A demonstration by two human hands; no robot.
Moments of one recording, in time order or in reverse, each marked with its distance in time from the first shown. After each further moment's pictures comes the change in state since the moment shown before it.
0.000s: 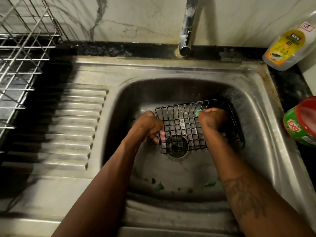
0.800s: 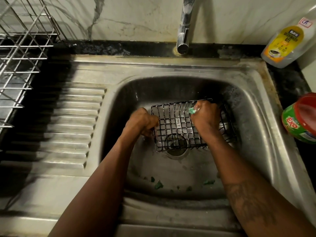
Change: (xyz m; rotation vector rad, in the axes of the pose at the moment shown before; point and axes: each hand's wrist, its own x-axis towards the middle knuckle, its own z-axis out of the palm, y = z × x) left_hand -0.002 -0.005 -0.016 0.168 0.162 0.001; right_hand -0.017 -0.008 -0.015 -0.506 -0.166 -0.544
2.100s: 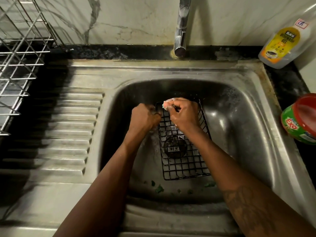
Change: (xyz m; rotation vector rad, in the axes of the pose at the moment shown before) left_hand 0.007 0.002 0.008 0.042 0.343 0.438; right_hand -0.012 -0.047 0.012 0.564 0.057 -0.418
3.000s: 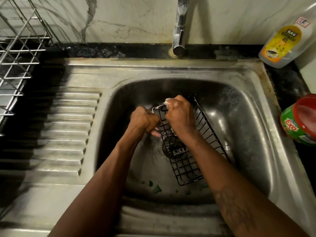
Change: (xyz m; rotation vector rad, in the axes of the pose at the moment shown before) left_hand 0.024 -0.007 0.016 -0.182 -0.327 -0.484; right_hand 0.003 0.006 0.013 -0.488 -0.100 -0.014
